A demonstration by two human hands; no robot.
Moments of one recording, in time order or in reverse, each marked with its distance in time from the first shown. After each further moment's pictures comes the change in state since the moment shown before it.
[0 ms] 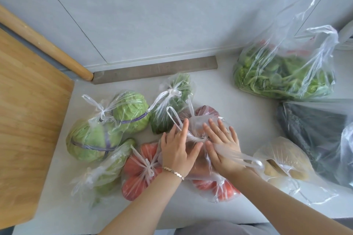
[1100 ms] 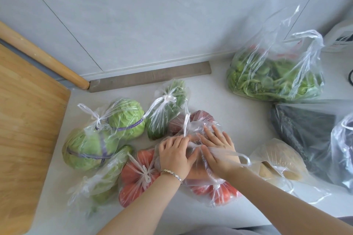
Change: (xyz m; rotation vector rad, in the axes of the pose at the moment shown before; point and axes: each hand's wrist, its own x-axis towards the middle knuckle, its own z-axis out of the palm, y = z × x) left_hand 0.006 -0.007 0.014 0.273 -0.140 0.050; right_hand 0.006 0.008 -0.006 -0.064 -0.261 0.000
